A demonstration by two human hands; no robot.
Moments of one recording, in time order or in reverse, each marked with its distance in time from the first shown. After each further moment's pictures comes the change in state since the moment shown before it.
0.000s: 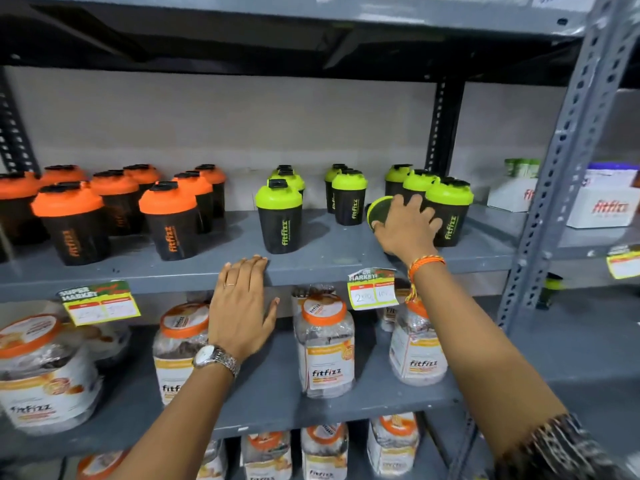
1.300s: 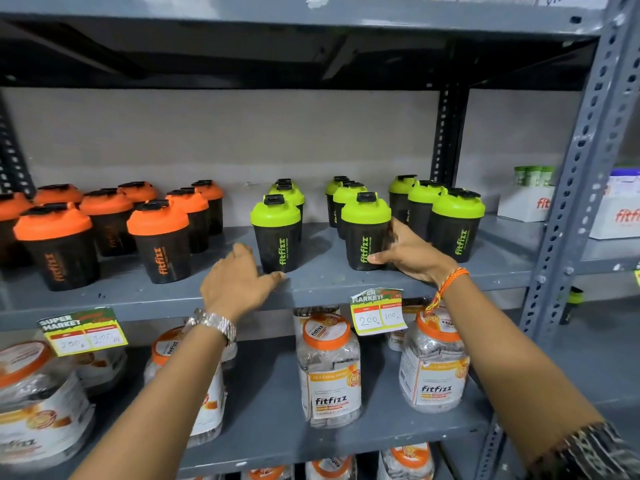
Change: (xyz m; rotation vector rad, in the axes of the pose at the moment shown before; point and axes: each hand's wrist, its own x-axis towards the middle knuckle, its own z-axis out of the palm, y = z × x) left_hand 0.083 -0.003 -0.027 -0.330 -0.209 -0.405; right_hand 0.045 0.037 0.044 1.253 -0.596 -0.138
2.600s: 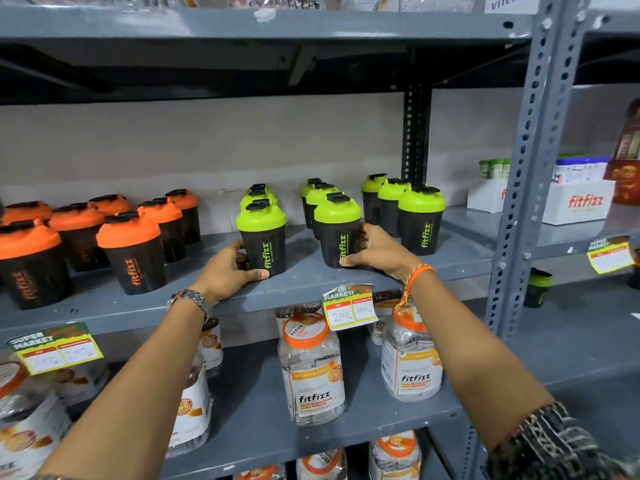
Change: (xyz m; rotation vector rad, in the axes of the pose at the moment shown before) left_hand 0.040 0.004 0.012 -0.420 -0.285 0.100; right_hand -0.007 0.006 -0.006 -0.314 0.093 0.013
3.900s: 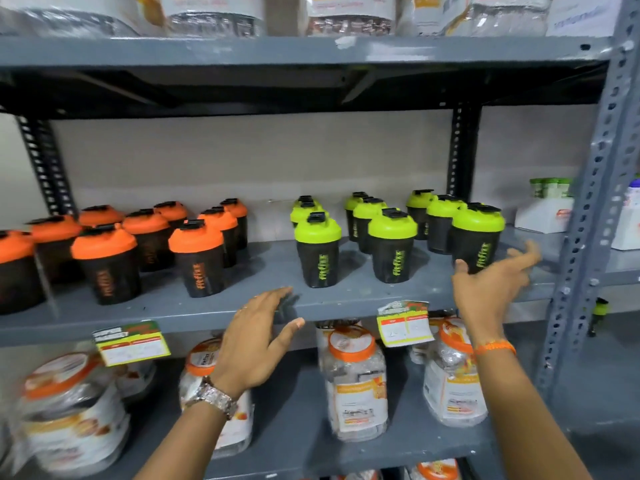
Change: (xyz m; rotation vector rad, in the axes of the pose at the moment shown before) left_hand -0.110 -0.036 -0.007 0.388 0.234 0.368; right_hand -0.074 -0.013 0.016 -0.077 1.149 -0.087
